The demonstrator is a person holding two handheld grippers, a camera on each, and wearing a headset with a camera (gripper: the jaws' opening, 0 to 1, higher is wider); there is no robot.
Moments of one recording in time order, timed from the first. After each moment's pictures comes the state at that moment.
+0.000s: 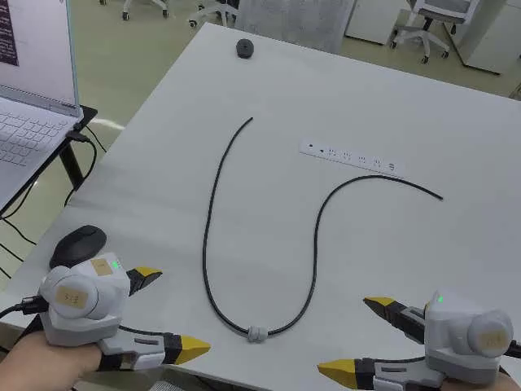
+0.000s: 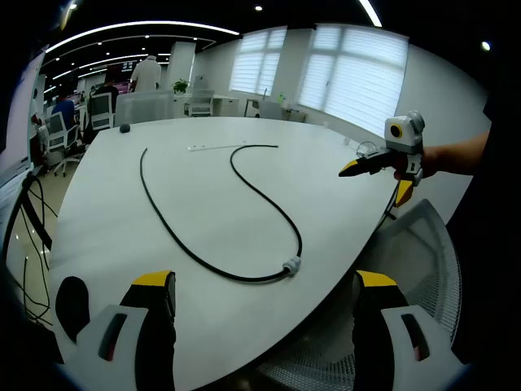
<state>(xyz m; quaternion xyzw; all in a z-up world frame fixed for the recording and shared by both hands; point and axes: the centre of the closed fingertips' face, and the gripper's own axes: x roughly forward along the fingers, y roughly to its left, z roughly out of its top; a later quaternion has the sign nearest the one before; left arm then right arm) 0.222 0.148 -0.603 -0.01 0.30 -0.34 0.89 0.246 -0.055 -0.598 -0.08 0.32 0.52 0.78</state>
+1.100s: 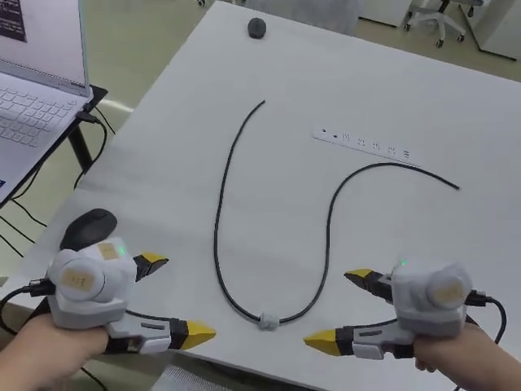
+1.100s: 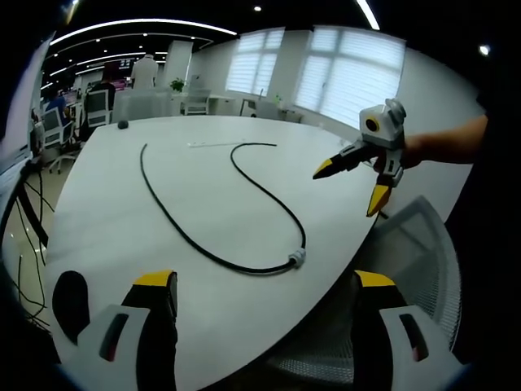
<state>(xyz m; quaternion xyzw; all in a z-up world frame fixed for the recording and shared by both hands) 0.222 0.153 -0.612 -0.02 0.30 -0.34 0.89 0.262 -0.014 -0.617 -0.14 0.35 0.56 0.74</state>
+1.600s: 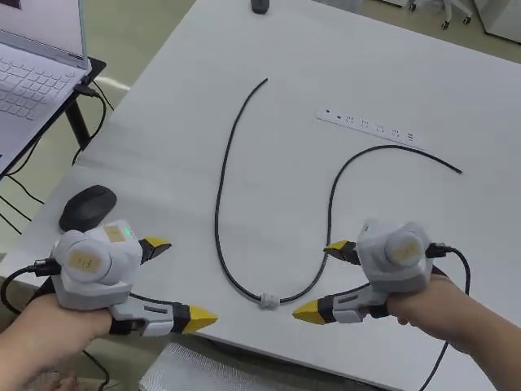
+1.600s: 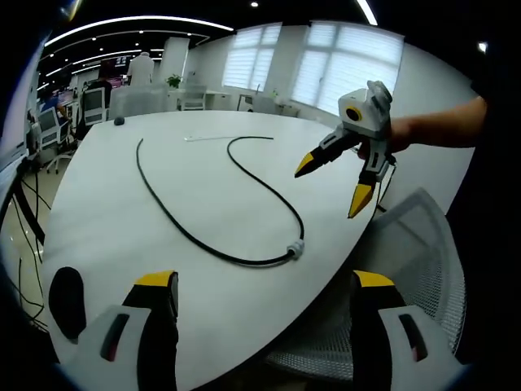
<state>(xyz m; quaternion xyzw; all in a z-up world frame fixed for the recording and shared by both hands) 0.217 0.151 -0.624 -0.01 0.31 -0.35 0.88 0.268 0.009 -0.640 -0.23 0.38 0.58 0.68</state>
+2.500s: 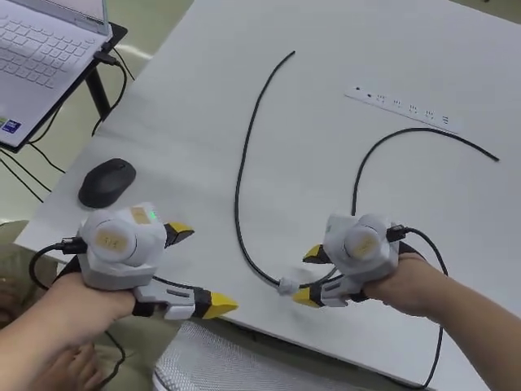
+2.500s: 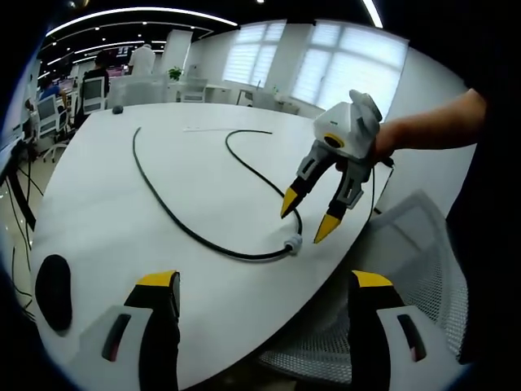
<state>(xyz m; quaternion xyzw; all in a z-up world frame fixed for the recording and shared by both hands) 0.217 0.146 -0.639 -0.04 0.33 -0.35 0.87 0.250 0.034 -0.700 -0.33 0.39 0.64 0.57</state>
